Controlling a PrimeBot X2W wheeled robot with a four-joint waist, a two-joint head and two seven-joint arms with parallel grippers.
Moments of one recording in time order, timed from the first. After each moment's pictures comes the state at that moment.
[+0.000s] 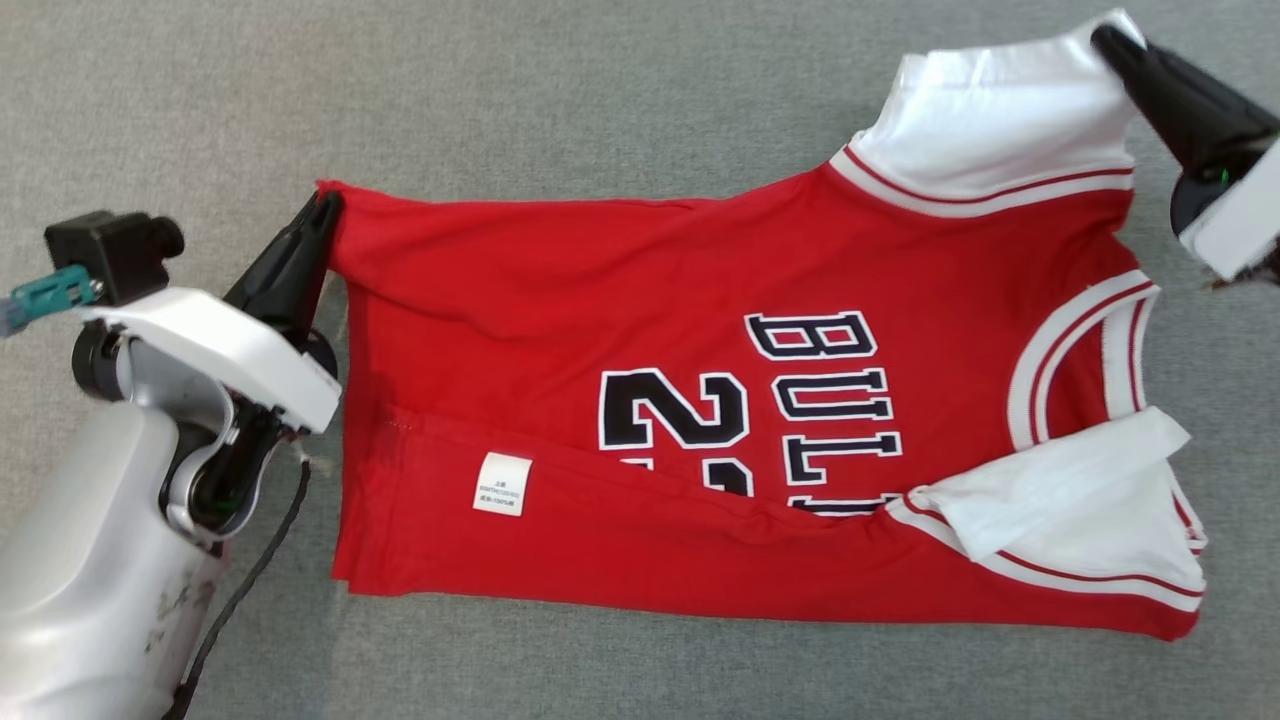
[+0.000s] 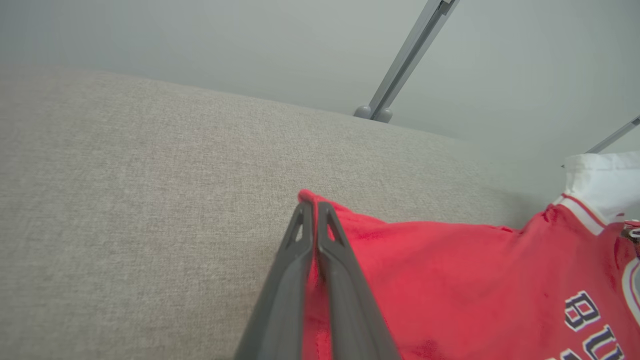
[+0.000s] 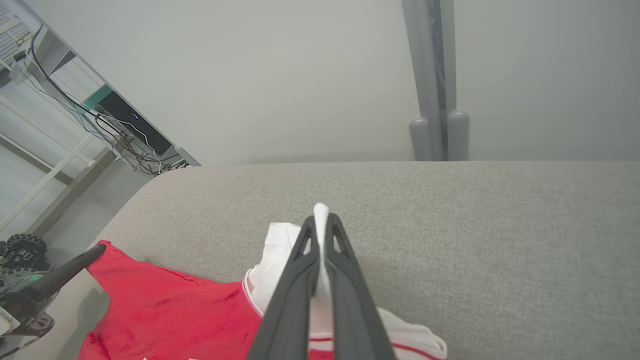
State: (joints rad) left arm -0.63 0.39 -0.44 0.43 -0.90 -0.11 -0.01; right arm -0.85 -0.57 0.44 0.26 1.08 0.13 0.29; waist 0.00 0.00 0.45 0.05
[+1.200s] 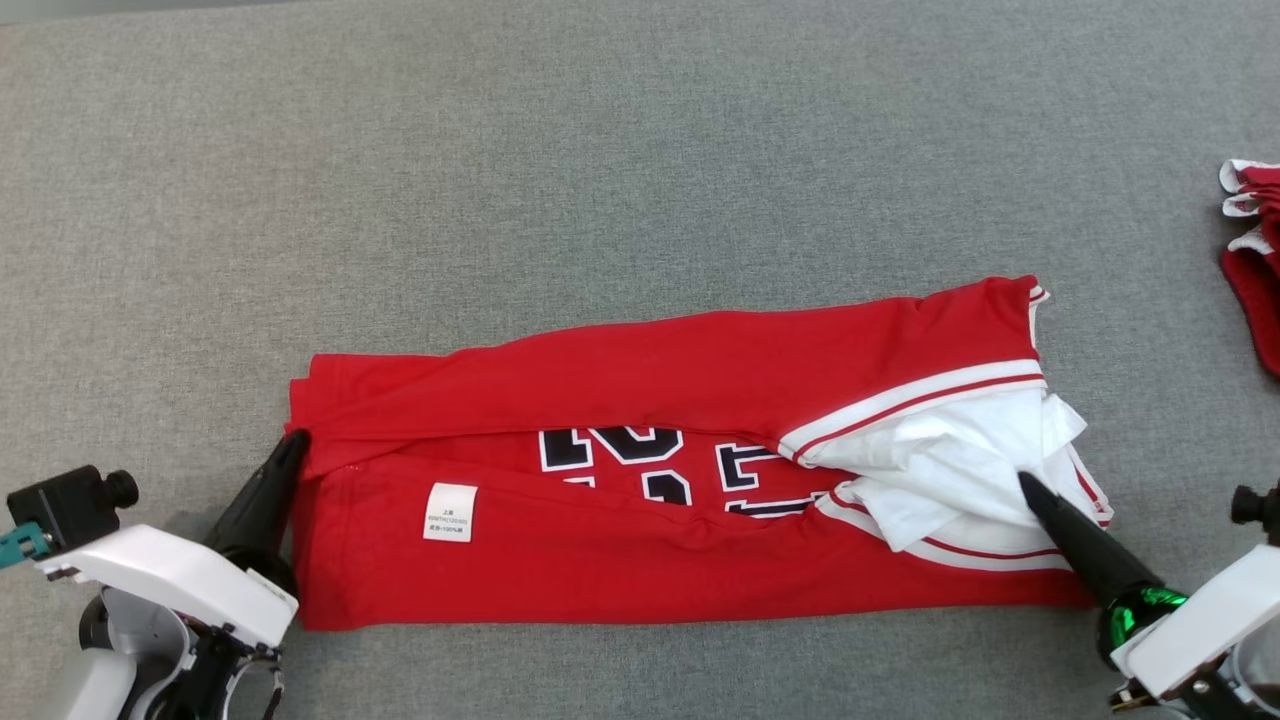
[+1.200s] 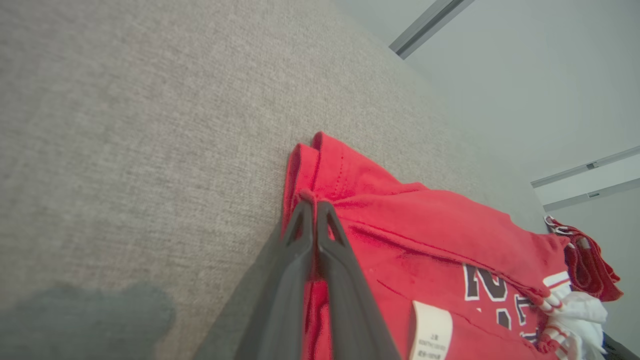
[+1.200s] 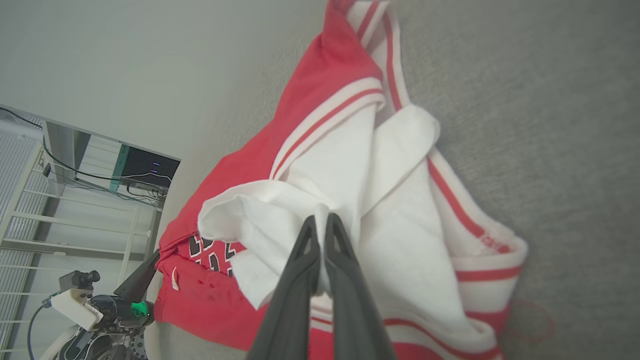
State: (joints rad) left arm -0.16 0.46 -0.30 0.14 -1.16 -0.02 0.04; right arm -0.07 -0.53 0.34 -0.02 1.34 0.13 0.09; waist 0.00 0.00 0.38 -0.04
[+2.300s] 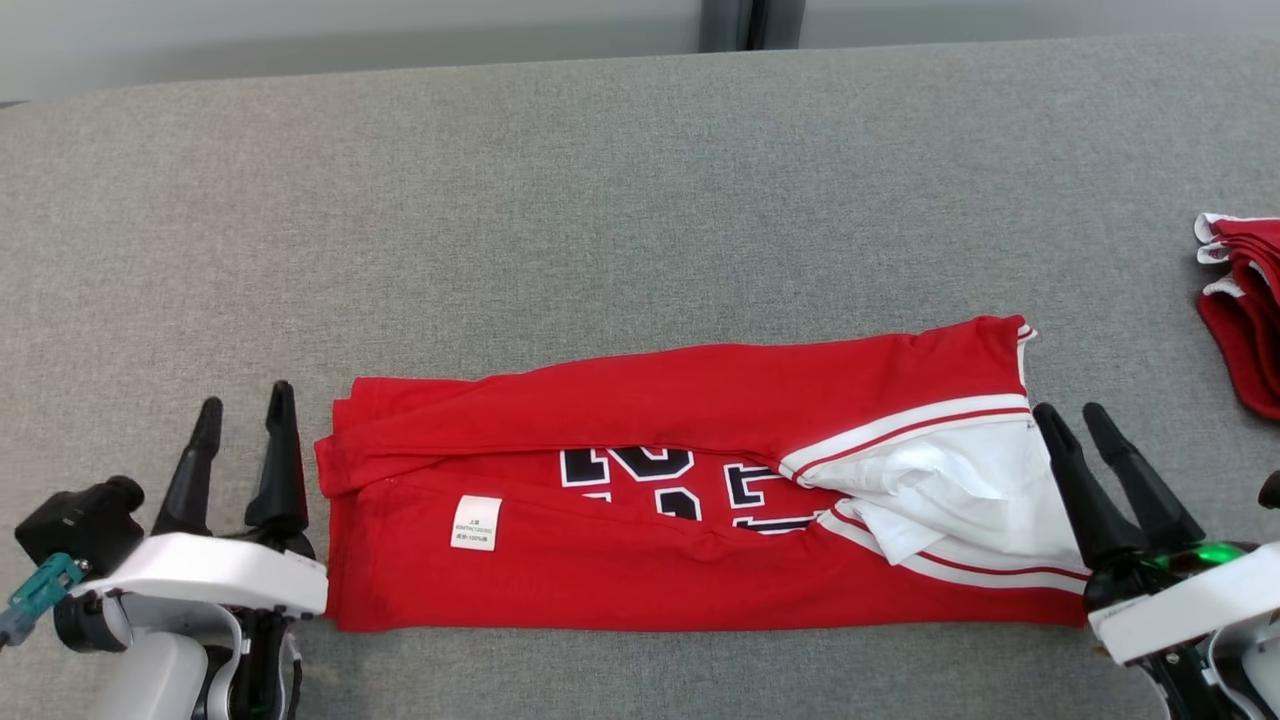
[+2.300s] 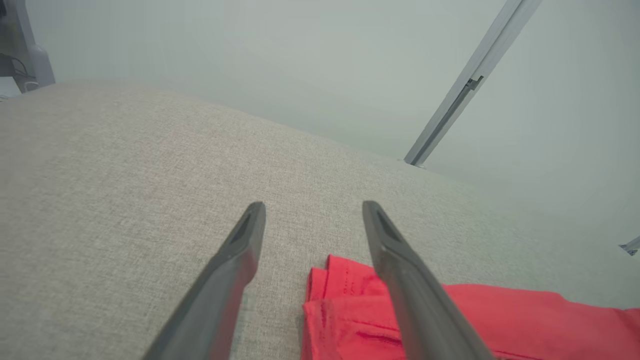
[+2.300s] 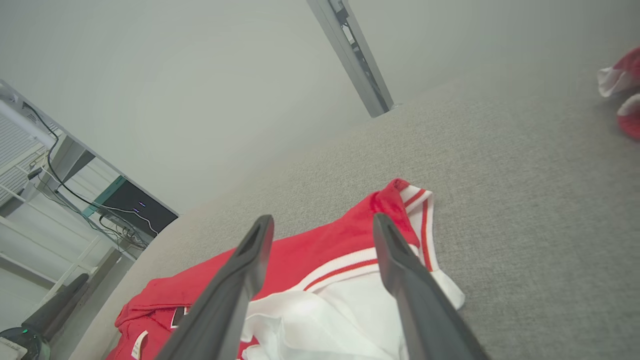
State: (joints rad) left arm -0.19 0.33 -0.26 0.24 -0.80 0.10 -0.26; right arm -0.14 -0.48 0.39 0.08 1.06 0.13 -0.26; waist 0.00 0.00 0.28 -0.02
